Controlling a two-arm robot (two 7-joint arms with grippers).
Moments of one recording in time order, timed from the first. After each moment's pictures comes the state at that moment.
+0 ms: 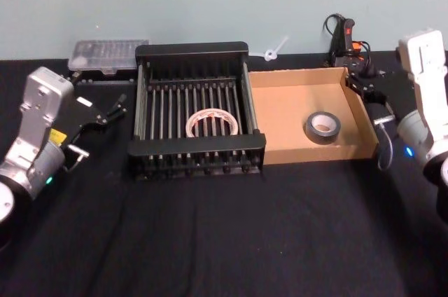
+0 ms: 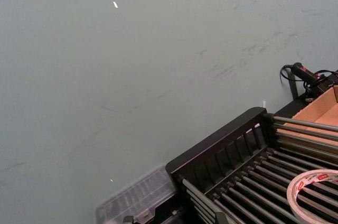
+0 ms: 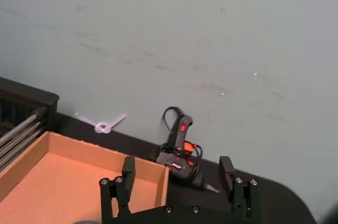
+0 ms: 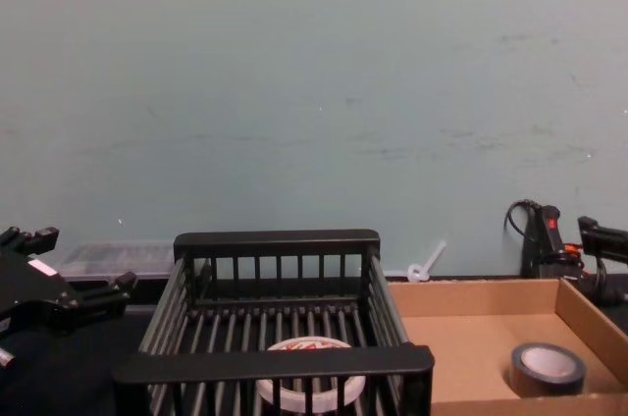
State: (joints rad) left arm -0.20 0.60 0.45 -1.41 -0.25 -0.12 0.03; right arm 0.19 0.32 -0.24 -1.47 0.04 0.07 -0.04
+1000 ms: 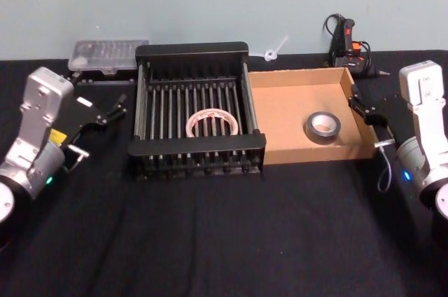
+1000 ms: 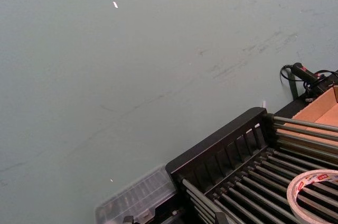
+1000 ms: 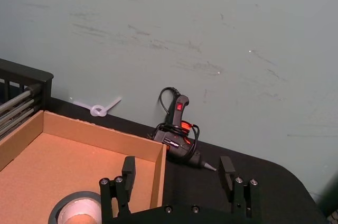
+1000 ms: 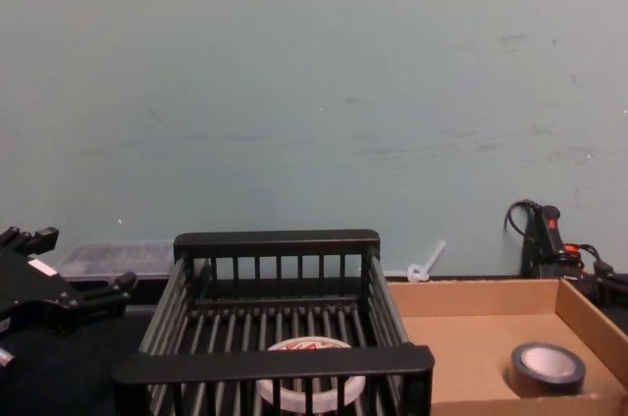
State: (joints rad) left arm -0.20 0.60 0.45 -1.41 -0.25 -0.12 0.03; right arm 0.14 0.28 -0.20 -1.40 -0.01 -0.03 -0.07
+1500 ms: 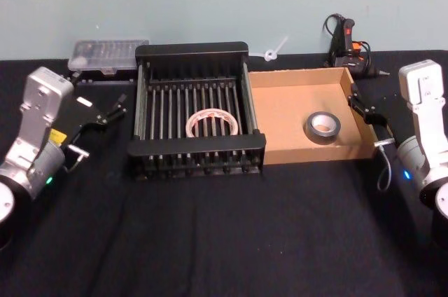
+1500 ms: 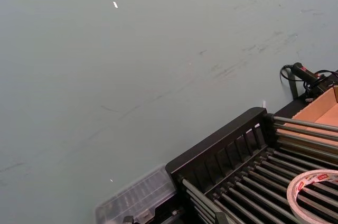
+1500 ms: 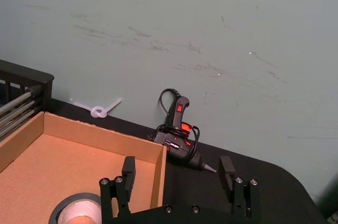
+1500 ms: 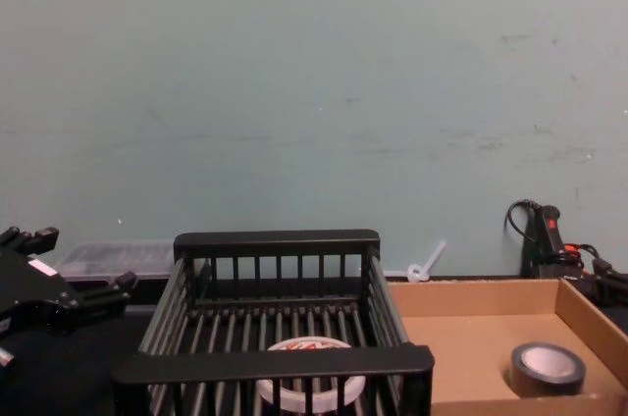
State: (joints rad) left arm -0.20 0.60 0.45 -1.41 -0.25 -0.12 0.03; right arm 0.14 0.28 -0.21 -1.40 -0.01 -0.03 -0.07
